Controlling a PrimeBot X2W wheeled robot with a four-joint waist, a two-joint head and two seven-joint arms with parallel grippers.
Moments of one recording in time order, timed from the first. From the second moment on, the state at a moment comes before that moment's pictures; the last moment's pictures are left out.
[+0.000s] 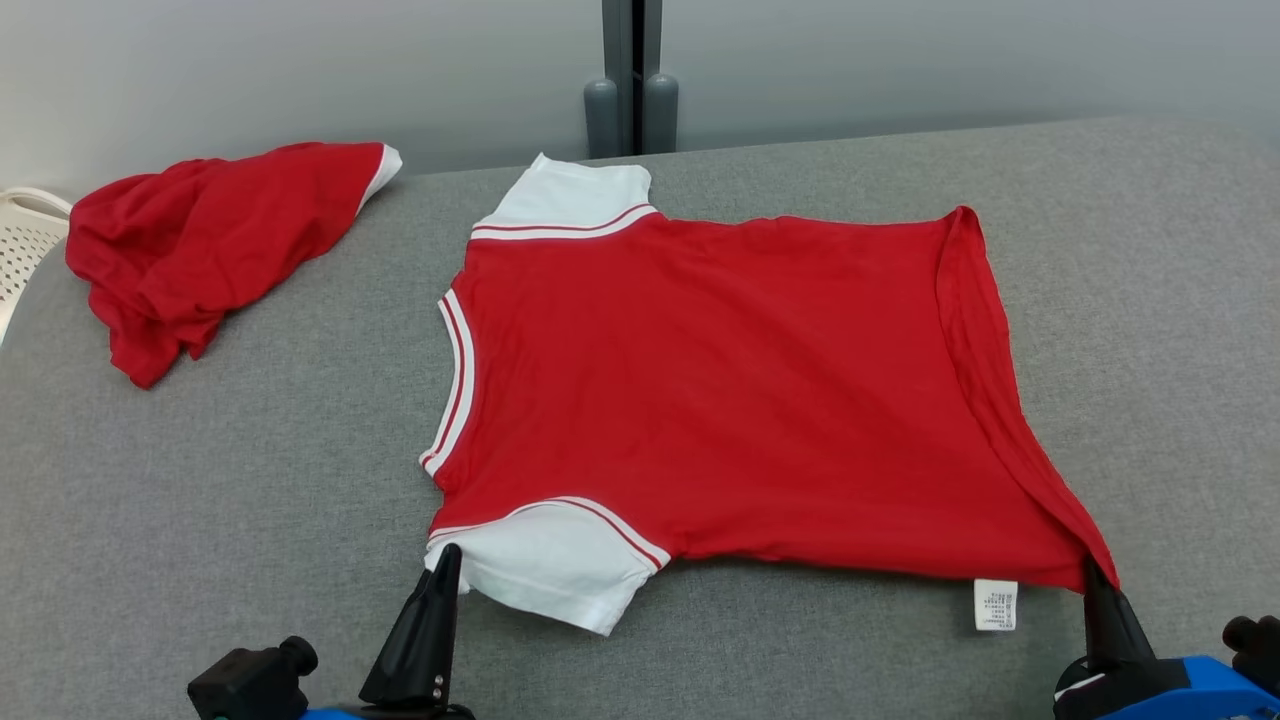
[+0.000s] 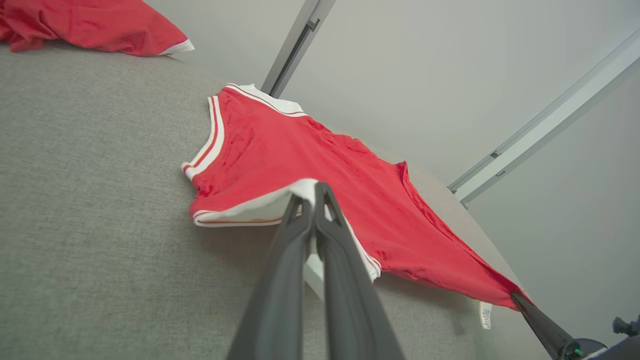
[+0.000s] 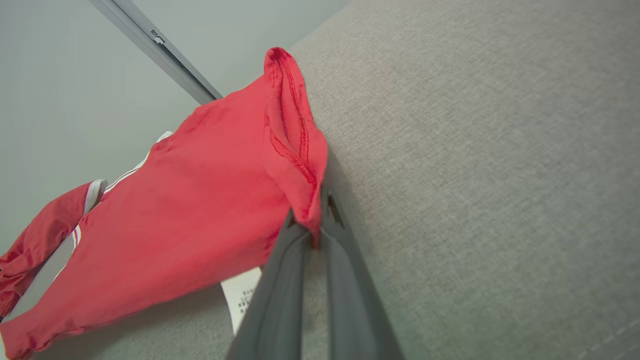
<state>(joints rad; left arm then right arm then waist) 0.11 0.35 -0.48 -0.13 -0.87 0.09 -0.21 -0.03 -0.05 -0.16 0.37 0.61 0.13 -0.13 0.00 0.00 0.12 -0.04</state>
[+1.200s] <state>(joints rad) -0.60 0.20 -0.43 0.53 -0.81 -0.06 -0.25 -0.59 -0.05 -0.13 0.75 0.57 0.13 -0.20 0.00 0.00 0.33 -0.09</state>
